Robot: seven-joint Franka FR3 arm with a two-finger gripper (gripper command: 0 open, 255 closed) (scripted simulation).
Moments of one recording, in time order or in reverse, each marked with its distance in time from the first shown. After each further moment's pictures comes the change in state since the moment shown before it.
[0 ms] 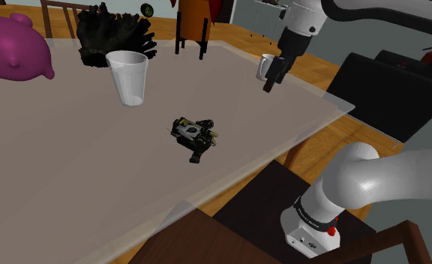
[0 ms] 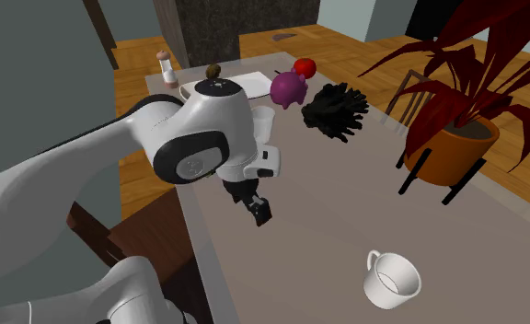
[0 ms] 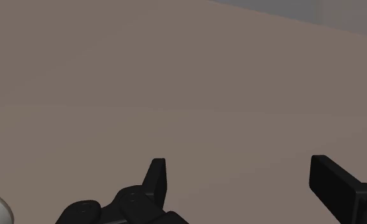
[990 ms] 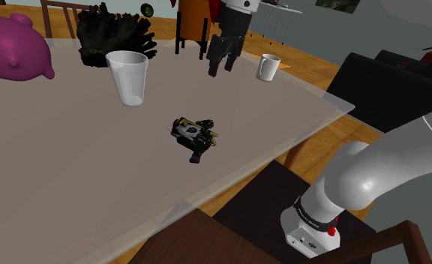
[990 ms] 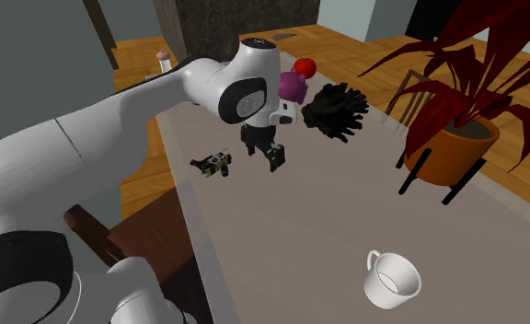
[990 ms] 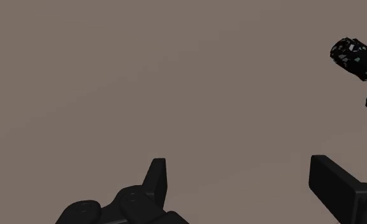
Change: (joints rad) arm 0.057 0.446 0.135 0.368 0.108 0.058 0.132
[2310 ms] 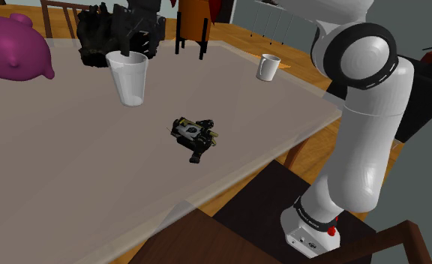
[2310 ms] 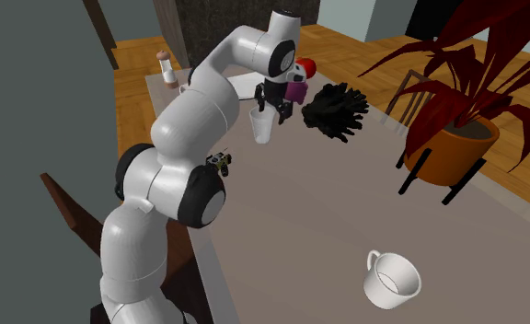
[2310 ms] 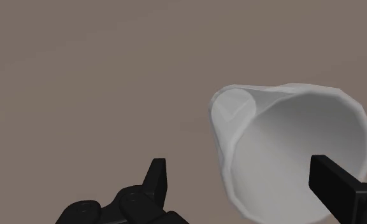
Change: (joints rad) arm 0.138 0.725 0.138 0.866 -0.067 -0.152 0.203
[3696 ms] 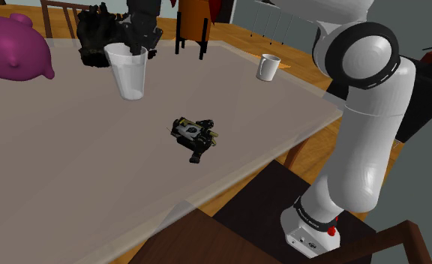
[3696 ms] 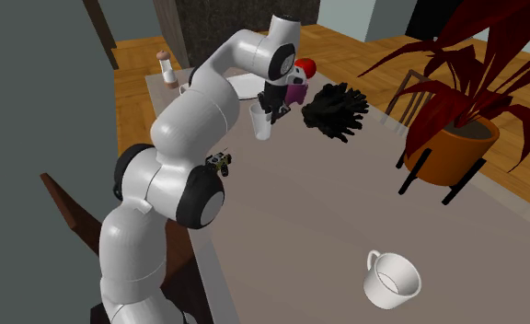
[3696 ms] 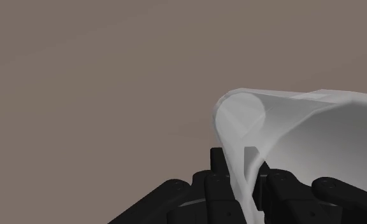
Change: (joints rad) arm -0.005 -0.009 0.000 -0.037 0.004 0.028 -0.005
